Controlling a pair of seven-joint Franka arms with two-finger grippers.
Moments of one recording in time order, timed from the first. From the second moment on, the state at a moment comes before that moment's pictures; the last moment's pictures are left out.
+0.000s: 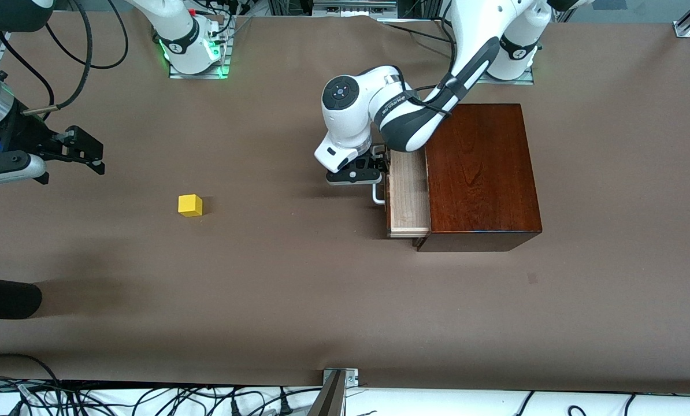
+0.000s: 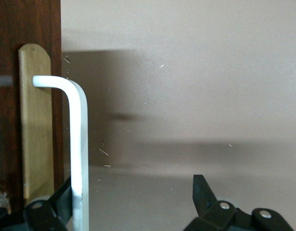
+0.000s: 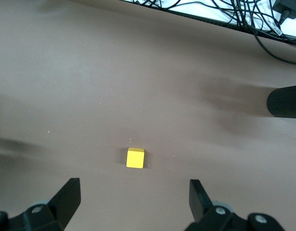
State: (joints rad) left arm -0.44 0.65 -0.48 -1.57 0.41 2.05 -1.09; right arm 0.24 0.16 -0.13 -1.39 0.01 1.66 -0.10
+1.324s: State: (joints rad) left arm -0.11 0.27 -0.49 -1.44 0.21 1.66 -0.57; right arm 0.24 0.28 -0.13 -1.44 0.01 1.57 -0.10
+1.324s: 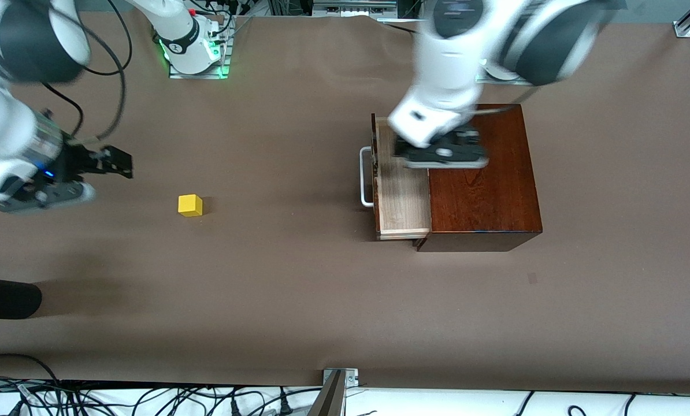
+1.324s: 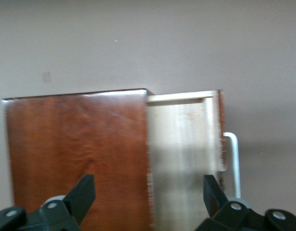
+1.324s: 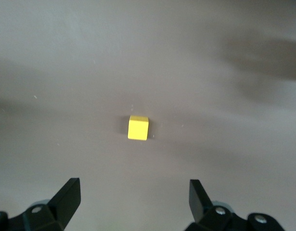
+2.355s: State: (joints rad) left arm -0.10 0.03 0.03 -1.61 -0.01 1.63 0.05; right arm 0.26 0.35 -0.12 -2.08 0.01 2.40 -0.03
